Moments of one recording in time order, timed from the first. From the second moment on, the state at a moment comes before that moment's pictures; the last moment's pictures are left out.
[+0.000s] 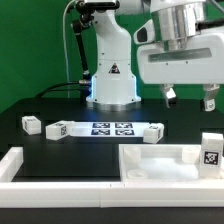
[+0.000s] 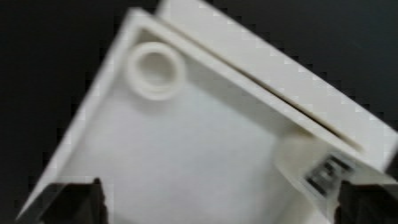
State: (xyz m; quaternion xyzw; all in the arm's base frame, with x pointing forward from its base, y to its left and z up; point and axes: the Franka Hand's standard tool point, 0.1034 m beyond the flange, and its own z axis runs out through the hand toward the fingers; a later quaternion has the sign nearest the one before) arm 0.538 0.098 0.110 -0.89 0.44 0.02 0.08
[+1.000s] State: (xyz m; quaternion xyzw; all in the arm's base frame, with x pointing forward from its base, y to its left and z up) arm 0.475 0.052 0.084 -0.94 0.30 0.12 0.09
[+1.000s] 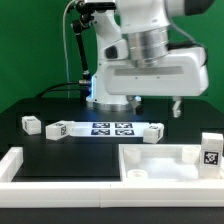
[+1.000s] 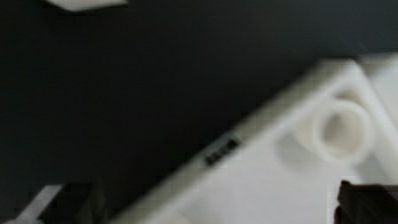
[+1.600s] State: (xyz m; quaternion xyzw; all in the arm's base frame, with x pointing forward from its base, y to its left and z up) arm 0.444 0.035 0.059 -0.94 0.19 0.28 0.11
